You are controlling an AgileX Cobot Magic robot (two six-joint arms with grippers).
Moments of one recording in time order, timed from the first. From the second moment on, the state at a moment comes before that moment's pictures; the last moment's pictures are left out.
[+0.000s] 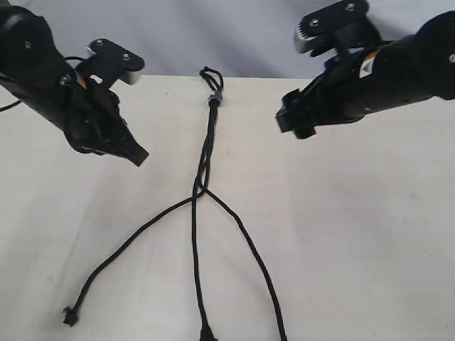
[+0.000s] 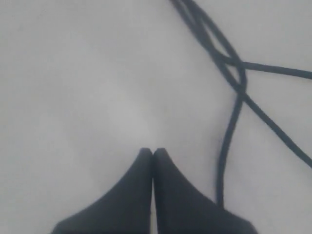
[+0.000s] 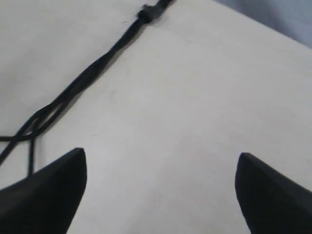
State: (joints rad) left arm -0.27 1.64 -1.08 -0.12 0.63 0.35; right arm 0.31 1.52 -1.00 0.00 0.36 -0.17
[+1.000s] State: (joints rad) left arm -0.09 1.64 -0.99 -0.13 0.42 0.29; right arm 0.83 1.97 -1.12 0.01 0.57 0.03
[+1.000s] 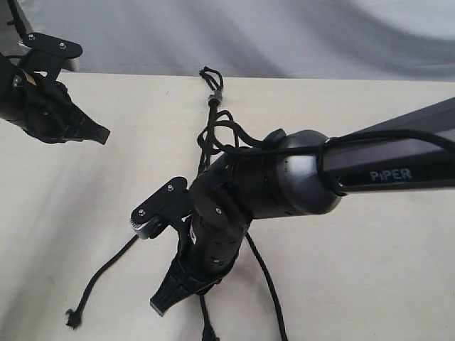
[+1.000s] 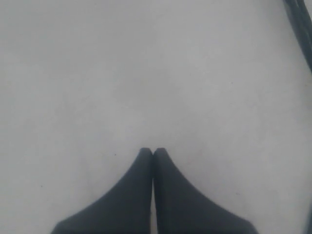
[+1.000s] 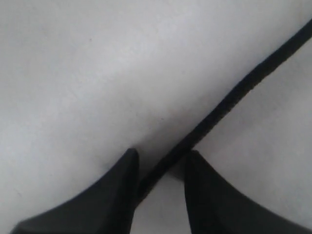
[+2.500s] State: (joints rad) left arm -0.09 1.64 -0.99 -0.13 0.42 0.29; right arm 0.70 1.98 -1.36 0.12 1.02 -0.58
